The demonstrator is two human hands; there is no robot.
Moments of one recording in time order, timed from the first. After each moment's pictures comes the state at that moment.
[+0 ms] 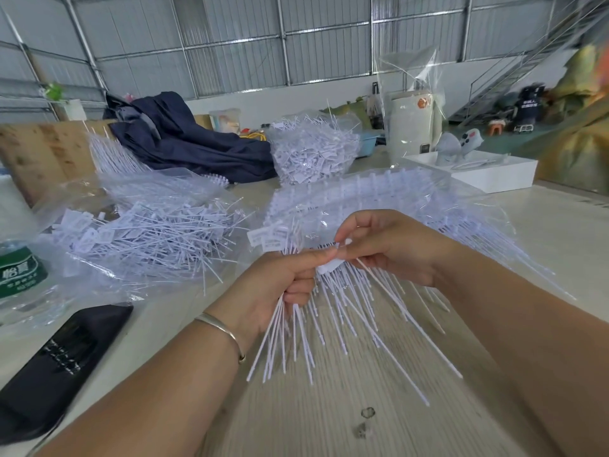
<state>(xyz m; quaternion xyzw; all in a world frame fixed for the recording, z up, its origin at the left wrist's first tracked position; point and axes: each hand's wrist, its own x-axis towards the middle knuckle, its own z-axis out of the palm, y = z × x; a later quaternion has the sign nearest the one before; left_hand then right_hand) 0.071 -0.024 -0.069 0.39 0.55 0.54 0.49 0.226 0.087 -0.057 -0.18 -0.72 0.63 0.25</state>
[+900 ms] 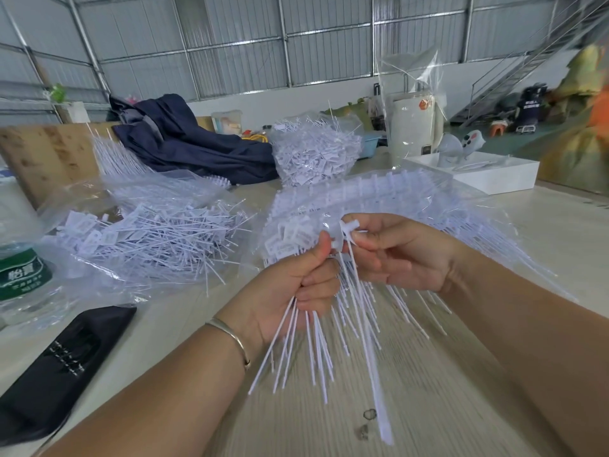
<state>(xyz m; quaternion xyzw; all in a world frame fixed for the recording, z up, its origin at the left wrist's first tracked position) 0.078 -0.026 -0.075 0.40 0.35 0.52 0.67 0.233 0.090 -0.059 0.05 -0.63 0.77 0.11</state>
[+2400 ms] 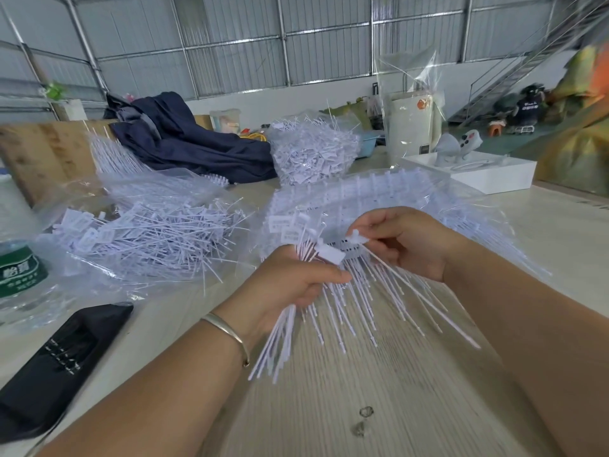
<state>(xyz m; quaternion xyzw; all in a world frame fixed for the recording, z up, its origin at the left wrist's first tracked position) 0.078 -0.026 -0.068 0.49 0.61 0.47 0.40 0.238 0.104 -0.057 -0.21 -0.68 0.65 0.26</state>
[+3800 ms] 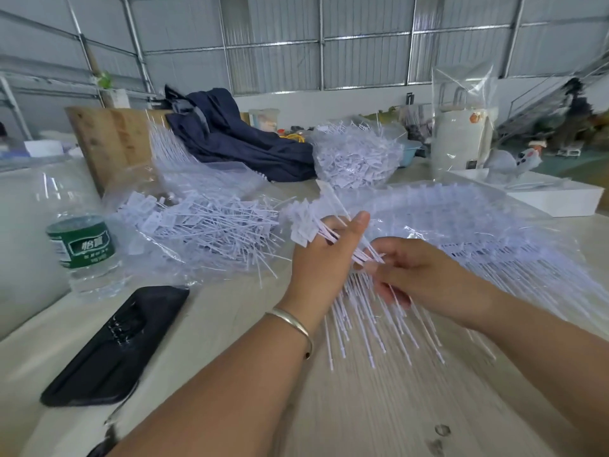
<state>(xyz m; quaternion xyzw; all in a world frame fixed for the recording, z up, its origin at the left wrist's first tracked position) 0.057 -0.025 -0.071 0.44 0.59 0.66 0.12 0.196 0.037 -0.060 -0.18 -0.86 0.39 0.25</state>
